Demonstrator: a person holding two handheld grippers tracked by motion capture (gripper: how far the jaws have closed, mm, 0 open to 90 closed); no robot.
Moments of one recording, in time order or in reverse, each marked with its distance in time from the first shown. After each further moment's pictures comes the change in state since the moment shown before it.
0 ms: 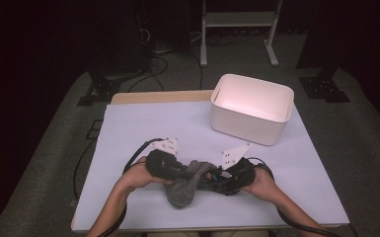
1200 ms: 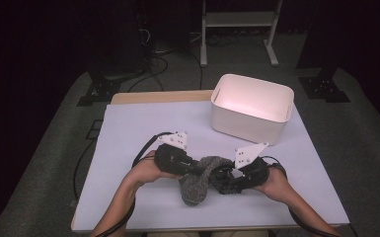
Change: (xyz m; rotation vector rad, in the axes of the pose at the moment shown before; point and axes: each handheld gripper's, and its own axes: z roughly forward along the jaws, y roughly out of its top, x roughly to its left) left arm -0.005 0.029 0.009 -0.056 -0.053 0.043; right arm 0.009 -0.001 -0.037 -0.025 -0.061 -0.021
